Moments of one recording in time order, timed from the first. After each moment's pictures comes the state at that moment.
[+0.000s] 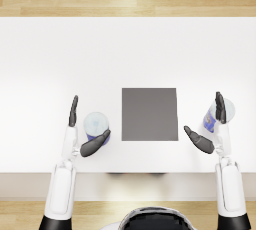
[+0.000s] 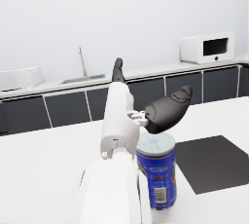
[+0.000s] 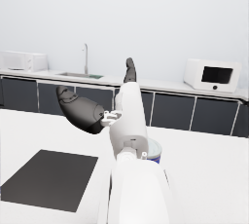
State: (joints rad) left arm 0.18 1.24 0.08 -1.82 1.34 0.00 0.00; right arm 0.22 -1.26 0.06 1.80 1.31 0.00 0.00
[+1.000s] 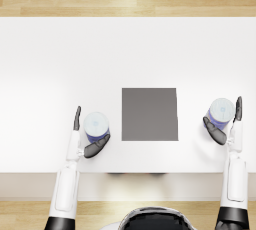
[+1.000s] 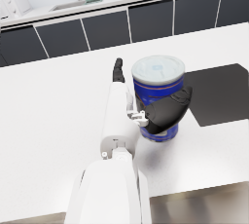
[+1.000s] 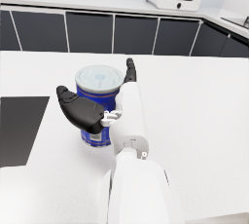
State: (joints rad) left arm 0.12 1.29 0.13 -1.49 1.42 0.00 0.00; right arm 0.24 -1.31 -0.08 1.34 1.42 0.00 0.00
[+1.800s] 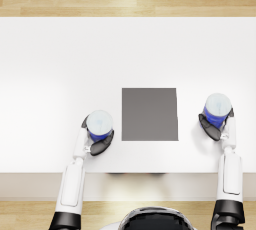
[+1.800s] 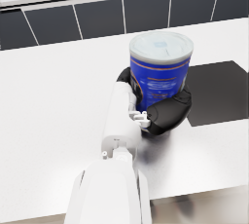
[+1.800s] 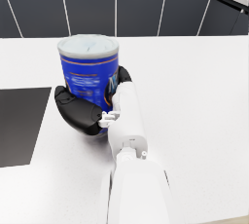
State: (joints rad) left arm 0.18 1.35 0.15 -1.38 1.42 -0.05 0.00; right arm 0.32 -1.35 -0.06 1.17 1.42 0.05 0.00
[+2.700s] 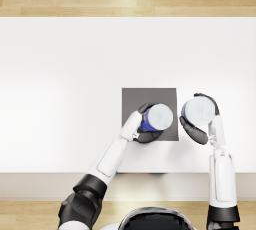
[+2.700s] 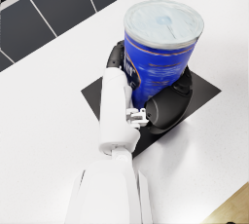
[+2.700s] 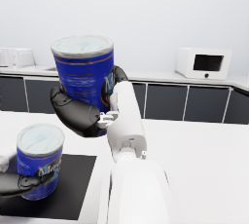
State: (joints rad) left arm 0.66 1.55 0.72 -0.79 1.42 0.05 -0.34; right arm 0.31 -1.39 0.03 1.65 1.42 0.10 0.01
